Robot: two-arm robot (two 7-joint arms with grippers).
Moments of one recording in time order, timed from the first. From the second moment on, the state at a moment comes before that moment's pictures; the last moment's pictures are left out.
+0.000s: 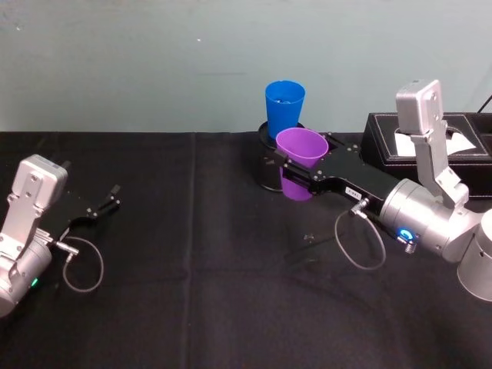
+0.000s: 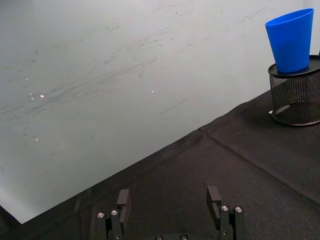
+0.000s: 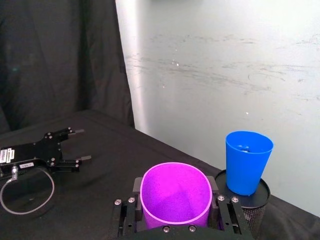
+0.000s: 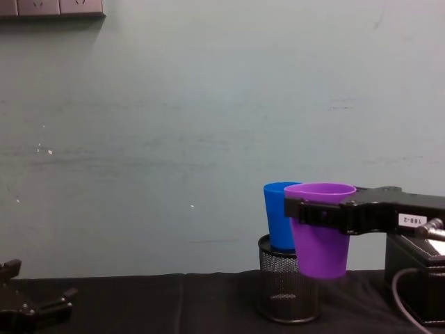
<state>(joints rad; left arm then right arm) -0.20 0.60 0.45 -1.41 -0.25 -0.12 0.03 0.29 0.44 -0.37 -1.58 0.44 0.14 0.43</state>
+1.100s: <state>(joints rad) -0.20 0.60 0.45 -1.41 -0.25 -0.12 0.03 0.29 0.44 -0.37 -1.59 0.44 0.14 0.43</state>
